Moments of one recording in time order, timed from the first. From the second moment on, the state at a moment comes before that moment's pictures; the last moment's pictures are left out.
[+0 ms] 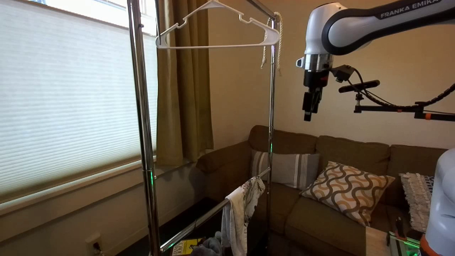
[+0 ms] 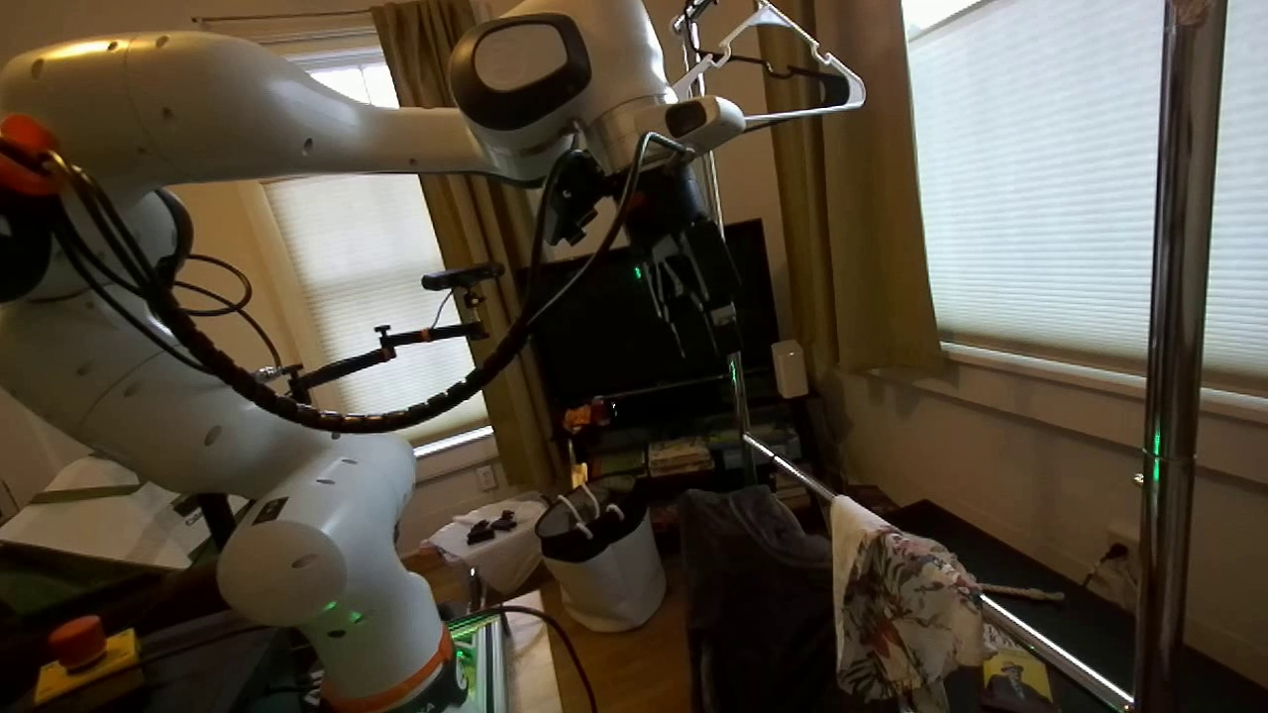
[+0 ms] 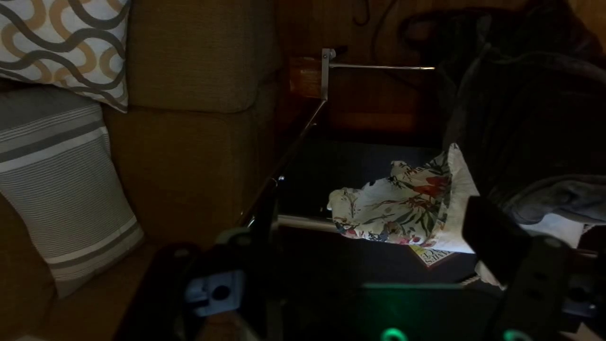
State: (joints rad) arm -0.13 -0.69 -0.06 -2.36 -0.26 1.81 -0.14
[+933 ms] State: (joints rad) arm -0.09 -0.66 -0.03 -2.36 -0.22 1.81 -0.12
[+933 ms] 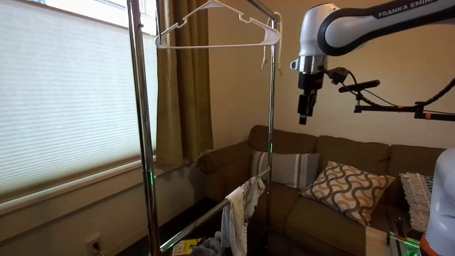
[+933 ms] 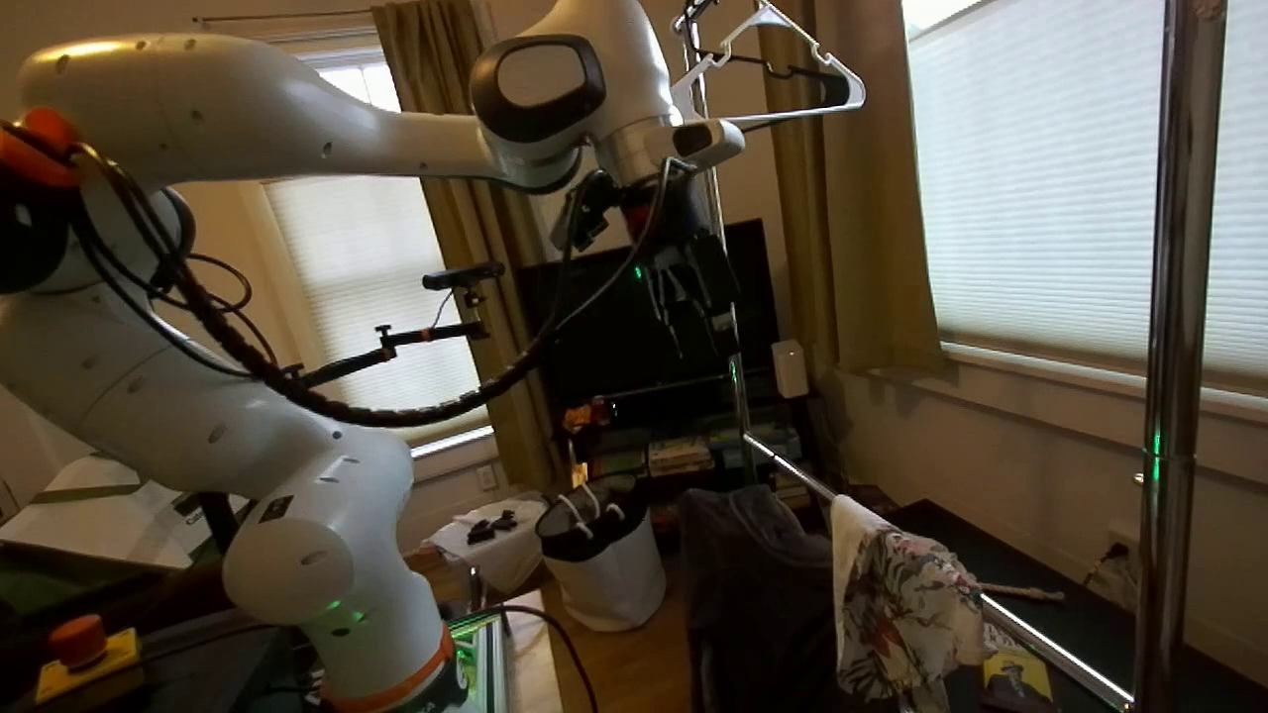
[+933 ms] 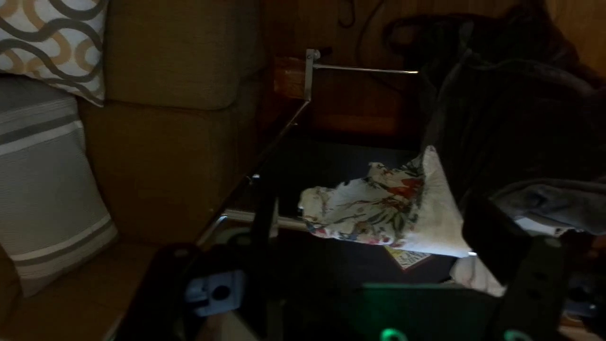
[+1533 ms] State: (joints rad) arm 0.15 -0.33 0.27 -2.24 -0.02 1.75 0.21
